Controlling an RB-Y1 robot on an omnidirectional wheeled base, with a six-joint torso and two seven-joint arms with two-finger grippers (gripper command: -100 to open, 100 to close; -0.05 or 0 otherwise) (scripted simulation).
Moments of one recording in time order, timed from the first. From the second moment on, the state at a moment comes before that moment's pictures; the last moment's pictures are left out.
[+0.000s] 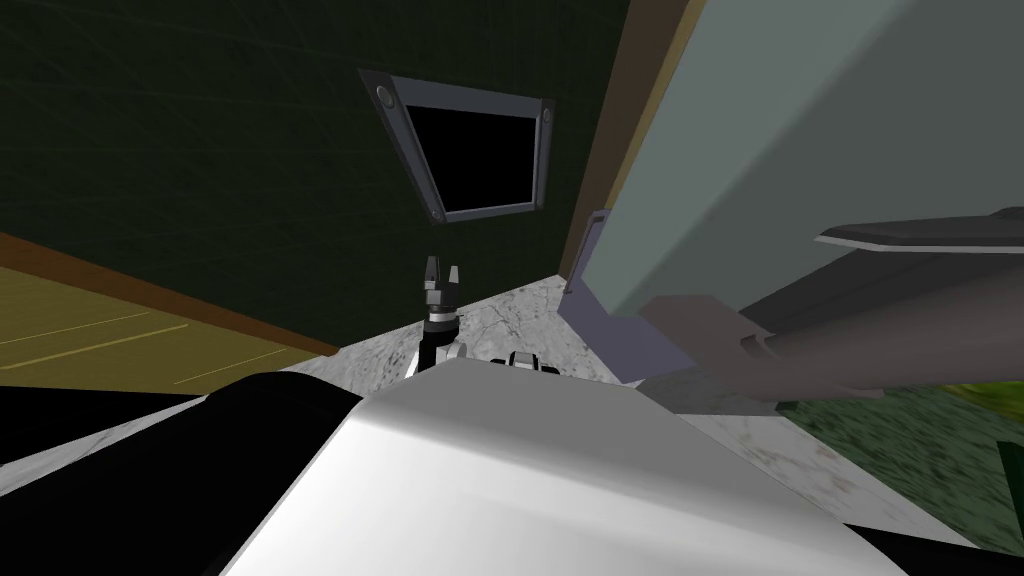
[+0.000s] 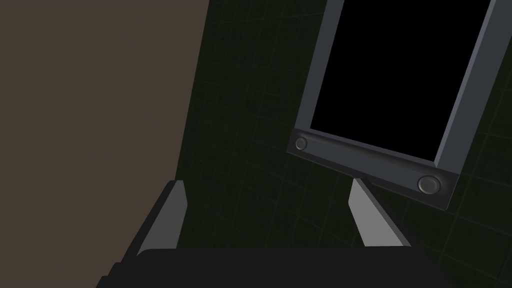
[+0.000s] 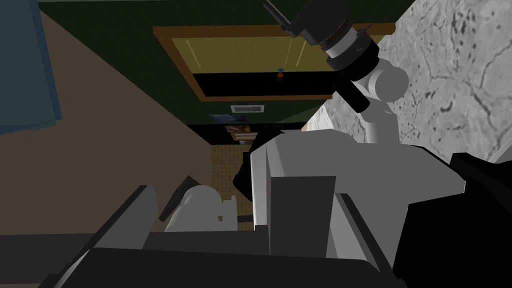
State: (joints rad) left arm 0.53 0.02 -0.05 -2.30 0.00 -0.54 -0.04; right arm 0.50 -1.28 -0.89 -2.23 0.16 -1.29 1.01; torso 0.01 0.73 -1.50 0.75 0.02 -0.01
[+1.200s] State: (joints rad) left arm 0.53 0.02 -0.05 -2.30 0.00 -0.54 -0.04; right arm 0.49 -1.29 -0.91 -2.24 0.15 -1.29 0.98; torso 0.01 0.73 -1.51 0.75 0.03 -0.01
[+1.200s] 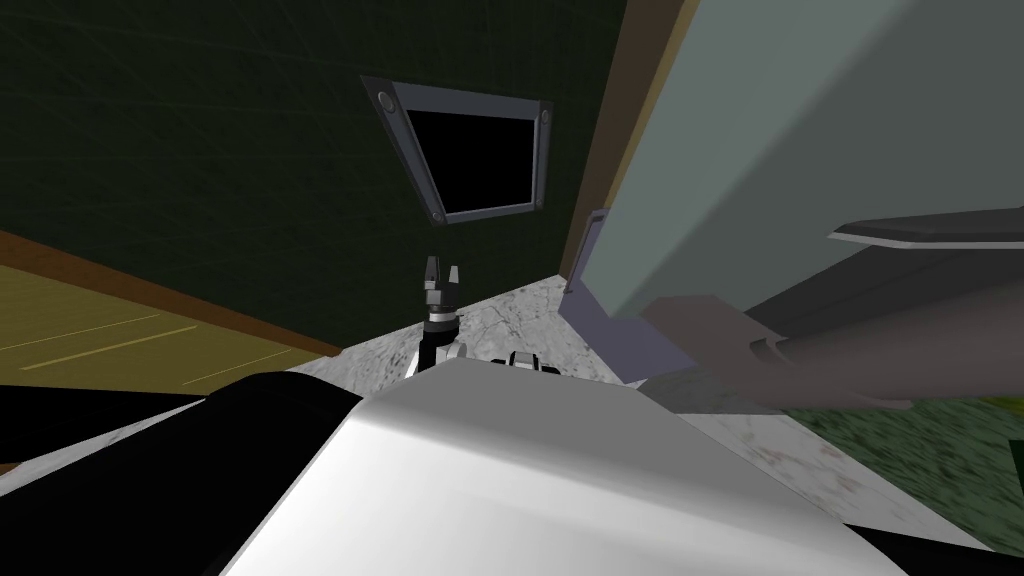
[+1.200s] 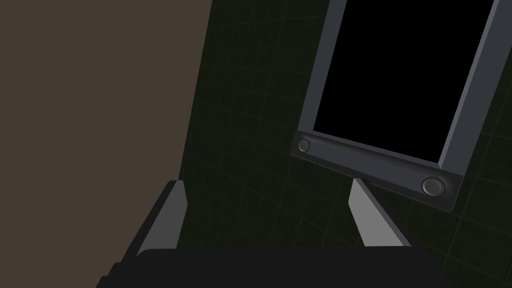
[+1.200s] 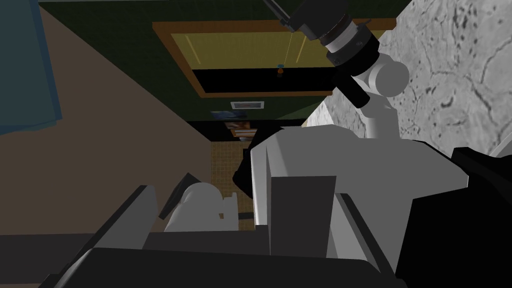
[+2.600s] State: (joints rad) left arm 0.53 0.02 -0.05 -2.30 0.00 -0.54 -0.04; right arm 0.48 -1.34 -0.92 -2.22 0.15 -1.32 0.94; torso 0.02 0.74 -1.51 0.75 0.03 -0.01
